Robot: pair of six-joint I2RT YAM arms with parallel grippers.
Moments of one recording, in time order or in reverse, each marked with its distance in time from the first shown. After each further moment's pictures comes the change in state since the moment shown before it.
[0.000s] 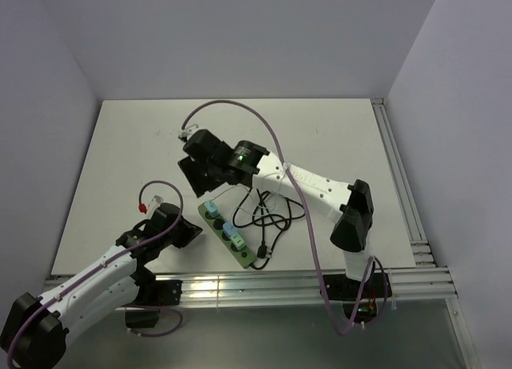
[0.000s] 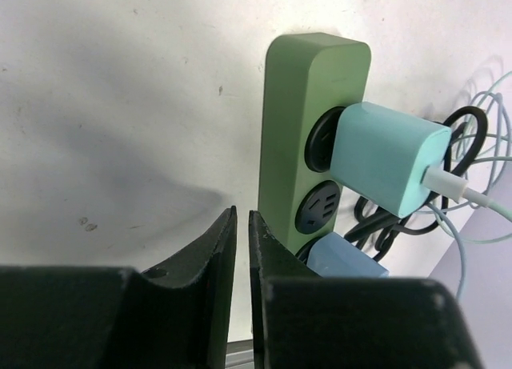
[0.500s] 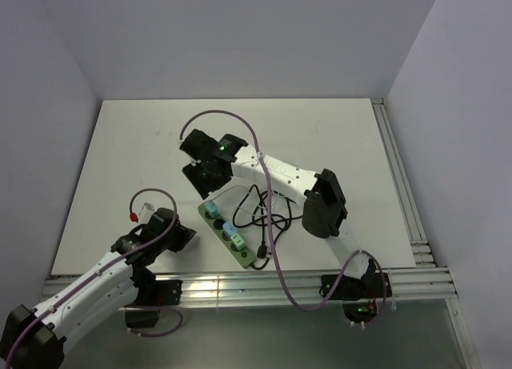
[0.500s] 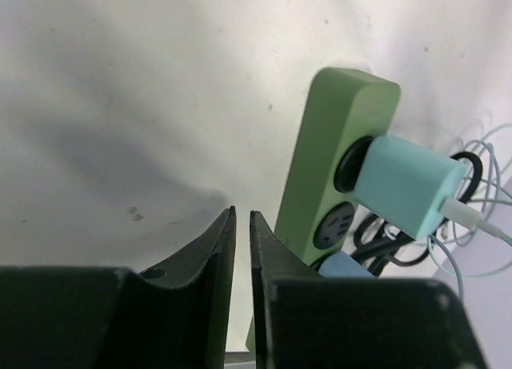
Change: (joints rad) left arm 0.000 -0.106 -0.021 -0.116 -0.068 -0.127; right arm -0.110 0.271 0.203 -0.167 -0.142 -0.111
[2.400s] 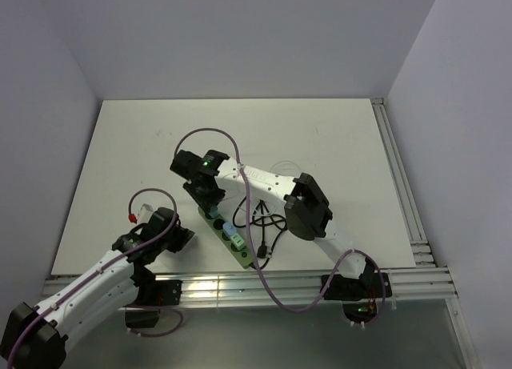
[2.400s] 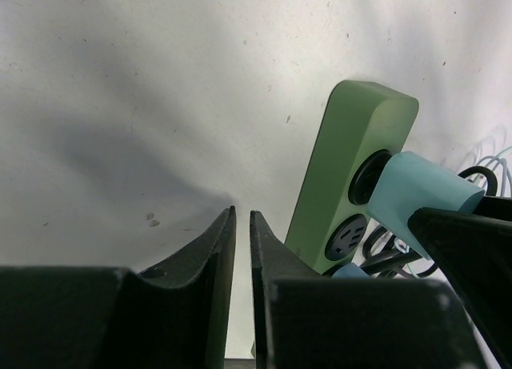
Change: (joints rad) left arm 0.022 0.029 0.002 -0.019 -0.010 -0.008; right arm 0.066 0.130 0.032 -0.063 0.076 0.031
